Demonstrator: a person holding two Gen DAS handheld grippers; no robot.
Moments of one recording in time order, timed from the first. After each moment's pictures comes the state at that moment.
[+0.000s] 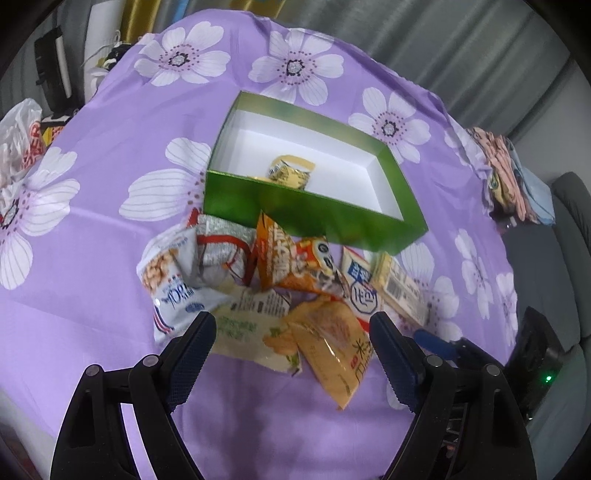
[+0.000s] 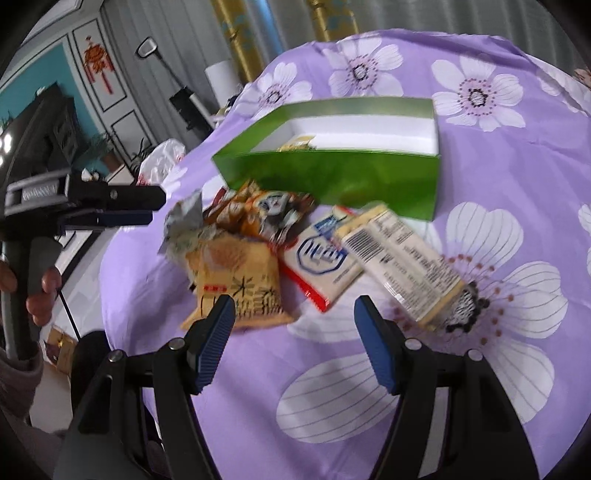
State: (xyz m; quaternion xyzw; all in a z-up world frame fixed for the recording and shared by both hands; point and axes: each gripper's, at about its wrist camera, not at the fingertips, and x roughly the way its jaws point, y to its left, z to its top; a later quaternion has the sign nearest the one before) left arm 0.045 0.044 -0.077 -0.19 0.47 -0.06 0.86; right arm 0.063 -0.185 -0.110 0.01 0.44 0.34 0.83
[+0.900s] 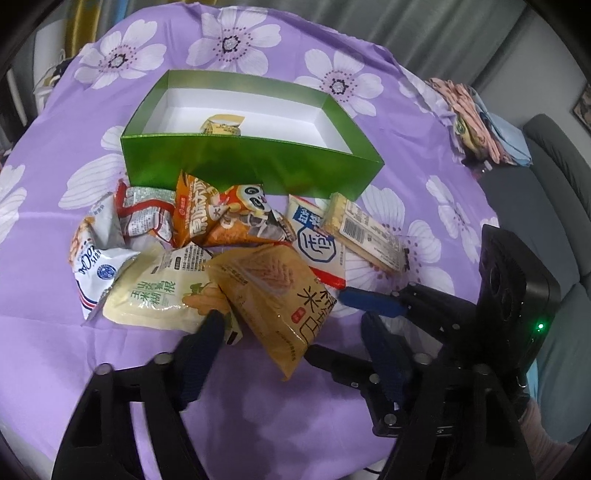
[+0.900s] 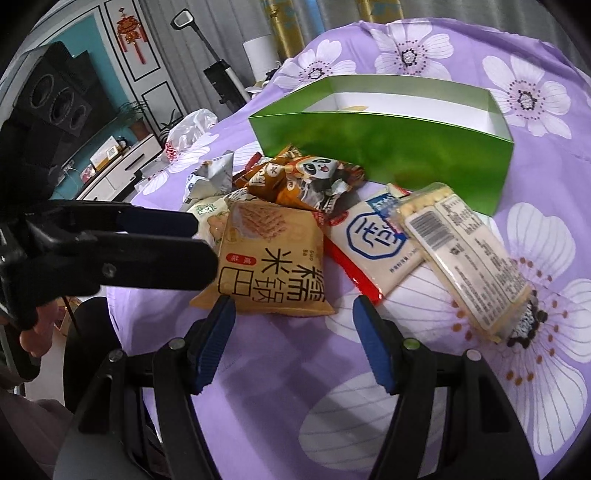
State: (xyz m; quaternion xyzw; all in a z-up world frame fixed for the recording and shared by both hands) left arm 0.033 -0.010 -0.104 -0.13 0.49 -0.14 0.85; right arm 0.066 -0.155 -0.133 -0.01 0.45 0.41 0.80
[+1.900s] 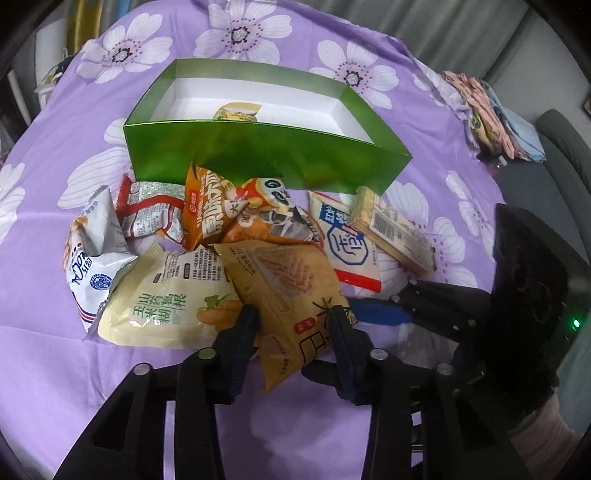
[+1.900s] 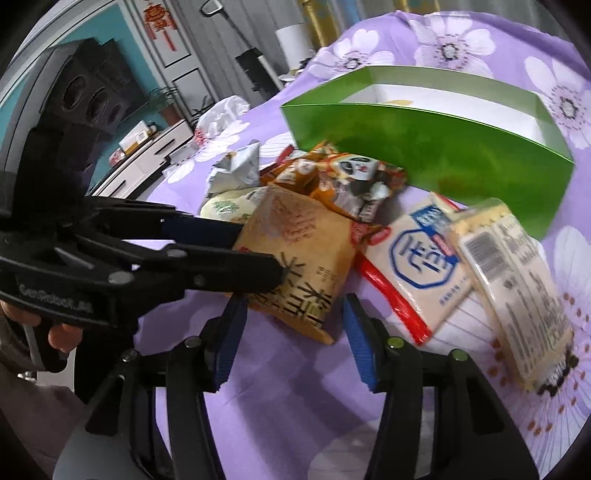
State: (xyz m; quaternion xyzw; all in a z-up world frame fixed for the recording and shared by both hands) left arm 0.048 -0.002 -0.123 -0.12 0.50 -0.12 0.85; right arm 0.078 -0.130 -0.137 -0.03 0.45 0.47 0.76
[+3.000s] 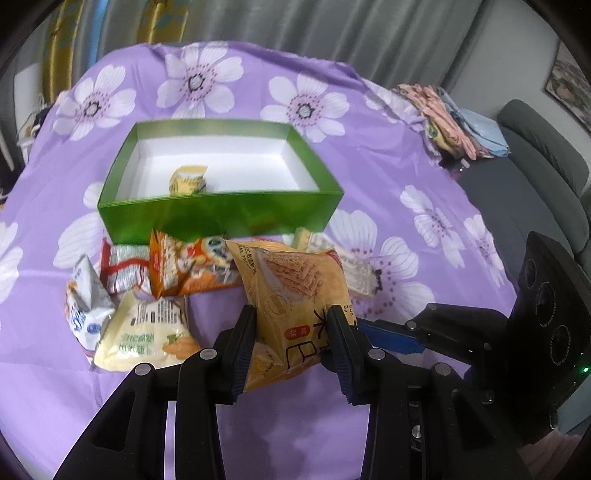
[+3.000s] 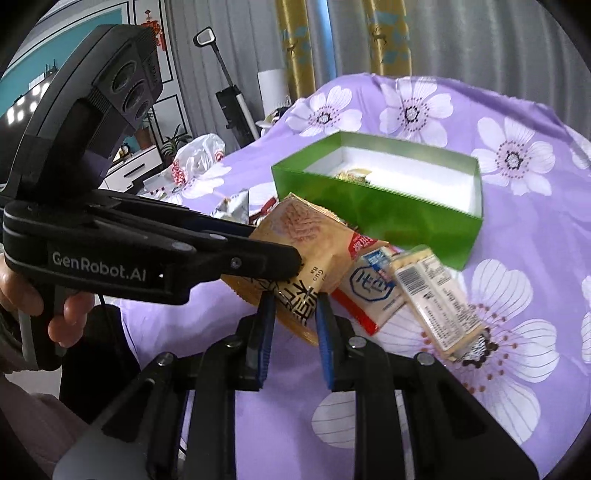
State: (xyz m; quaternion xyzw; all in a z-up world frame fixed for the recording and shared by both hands) left arm 0.036 -0.029 -0.068 -0.09 0.44 -0.17 0.88; right arm 0.035 -0.167 -0.078 -0.05 0.36 0.39 0.85
